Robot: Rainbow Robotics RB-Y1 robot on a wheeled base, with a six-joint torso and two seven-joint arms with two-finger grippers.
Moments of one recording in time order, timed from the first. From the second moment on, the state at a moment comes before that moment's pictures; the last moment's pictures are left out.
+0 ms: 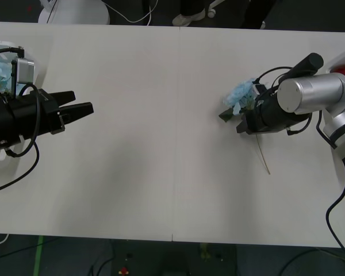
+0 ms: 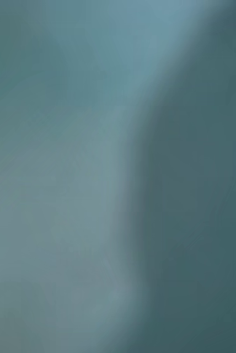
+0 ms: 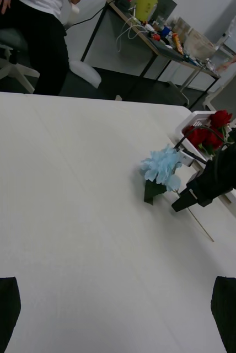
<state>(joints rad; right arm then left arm) -0.72 -0.56 0.37 -1.12 -0.81 1.19 1.48 -0.09 0.69 0.12 -1.81 1.75 0.94 -2.26</state>
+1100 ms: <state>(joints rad) -0.78 -0.61 0.35 -1.12 -1.19 1.21 1.60 -0.09 0.69 0.12 -1.81 1.75 0.94 -2.26</state>
